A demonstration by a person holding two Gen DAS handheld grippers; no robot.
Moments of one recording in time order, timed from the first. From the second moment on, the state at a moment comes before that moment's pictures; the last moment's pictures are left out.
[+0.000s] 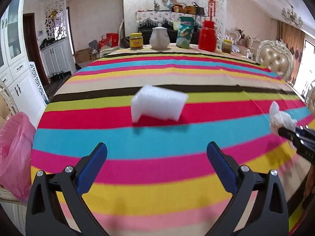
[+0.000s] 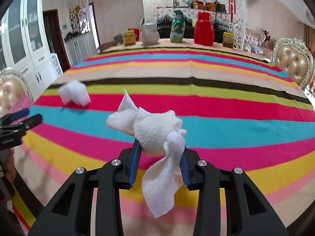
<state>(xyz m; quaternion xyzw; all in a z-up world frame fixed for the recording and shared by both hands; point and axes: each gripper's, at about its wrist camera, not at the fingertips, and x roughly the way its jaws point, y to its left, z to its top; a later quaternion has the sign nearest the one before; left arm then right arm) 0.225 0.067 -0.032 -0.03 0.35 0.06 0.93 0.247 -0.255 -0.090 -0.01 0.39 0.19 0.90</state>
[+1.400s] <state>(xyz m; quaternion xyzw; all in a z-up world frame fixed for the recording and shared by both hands) 0.252 -0.003 -0.036 0.03 0.33 0.00 0.94 0.242 -0.254 -0.092 0.04 0.37 0.21 0.90</state>
